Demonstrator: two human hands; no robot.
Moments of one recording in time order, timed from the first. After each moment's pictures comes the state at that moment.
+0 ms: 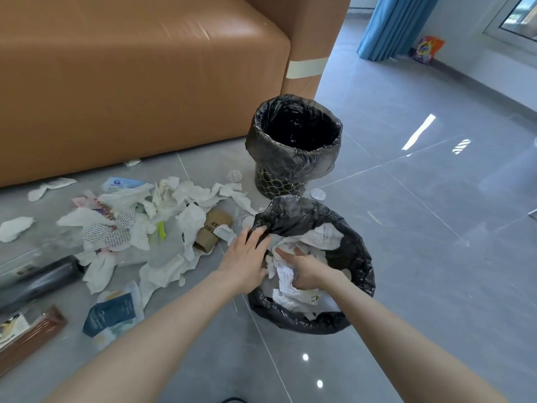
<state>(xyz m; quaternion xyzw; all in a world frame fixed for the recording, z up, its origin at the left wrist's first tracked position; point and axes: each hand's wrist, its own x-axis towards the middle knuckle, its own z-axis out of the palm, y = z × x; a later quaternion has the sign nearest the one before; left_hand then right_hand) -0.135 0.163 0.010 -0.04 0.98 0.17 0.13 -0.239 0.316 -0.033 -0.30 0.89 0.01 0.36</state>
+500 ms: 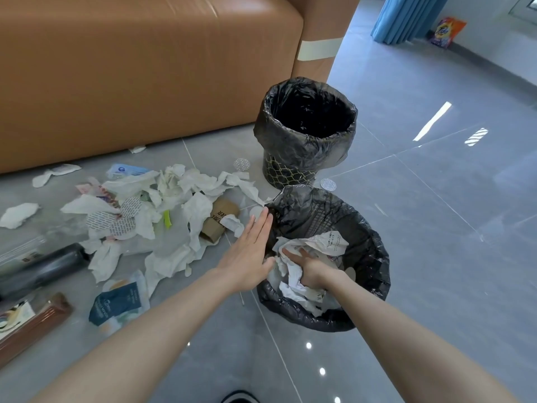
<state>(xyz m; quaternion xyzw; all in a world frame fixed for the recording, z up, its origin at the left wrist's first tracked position) -0.126 0.155 0.002 -0.05 0.95 0.30 0.12 -0.238 0.314 -0.068 -0.28 0.88 0.04 0.38</state>
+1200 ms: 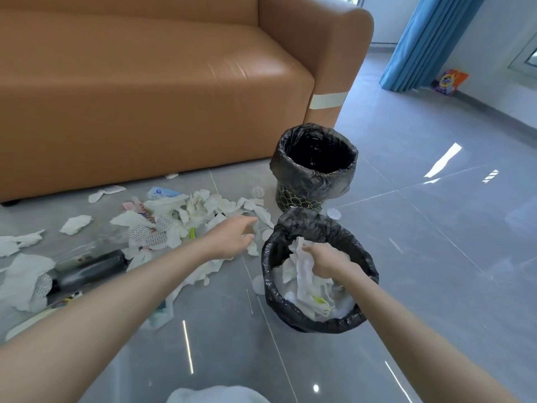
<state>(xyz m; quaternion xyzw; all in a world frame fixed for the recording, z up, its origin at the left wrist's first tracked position) -0.104 0.105 0.103 -0.12 0.94 0.30 0.11 -0.218 0.304 0.061 -0.32 0.91 0.04 0.25</state>
